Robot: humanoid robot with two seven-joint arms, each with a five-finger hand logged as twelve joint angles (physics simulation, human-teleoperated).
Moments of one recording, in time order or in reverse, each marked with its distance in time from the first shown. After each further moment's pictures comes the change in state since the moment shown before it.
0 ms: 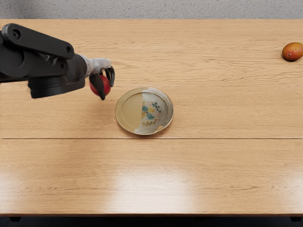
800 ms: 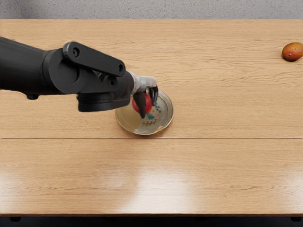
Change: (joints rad) left arm 0.030 -0.209 -0.126 0.053 -0.032 -0.030 0.002; right arm 0.000 0.000 0.000 0.000 0.000 0.000 0.000
